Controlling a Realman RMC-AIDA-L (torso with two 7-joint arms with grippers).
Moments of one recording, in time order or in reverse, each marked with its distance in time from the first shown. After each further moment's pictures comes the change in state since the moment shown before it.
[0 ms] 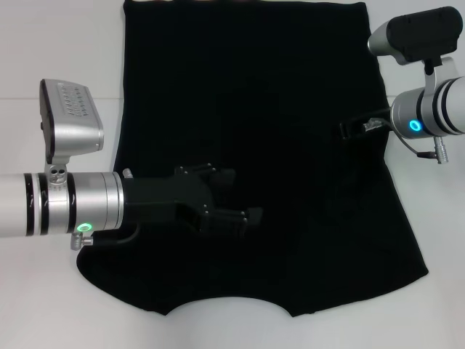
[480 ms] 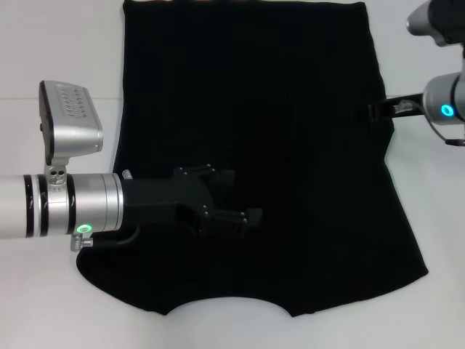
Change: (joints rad) left arm 0.003 -0.001 -0.003 -0.002 0.000 0.000 0.000; right arm -0.059 -0.022 0.044 -0.106 0.001 -0.044 0.027
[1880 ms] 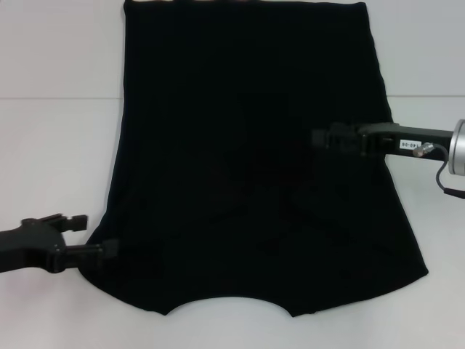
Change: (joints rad) left arm 0.206 0.039 -0.415 0.208 0.297 0.214 -0.155; right arm -0.242 -0.020 0.055 -0.022 0.724 -0.500 -0.578
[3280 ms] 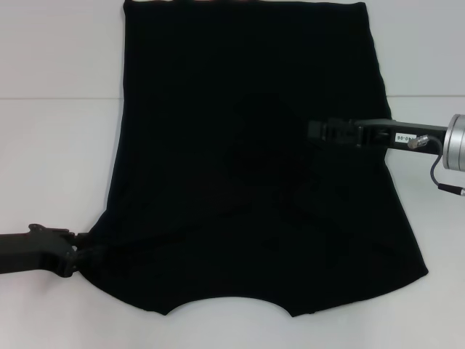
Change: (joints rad) left arm -0.035 -0.025 0.140 -0.003 0.153 -0.265 -0.018; right arm 0.010 0.008 0.001 0.000 0.003 0.029 0.049
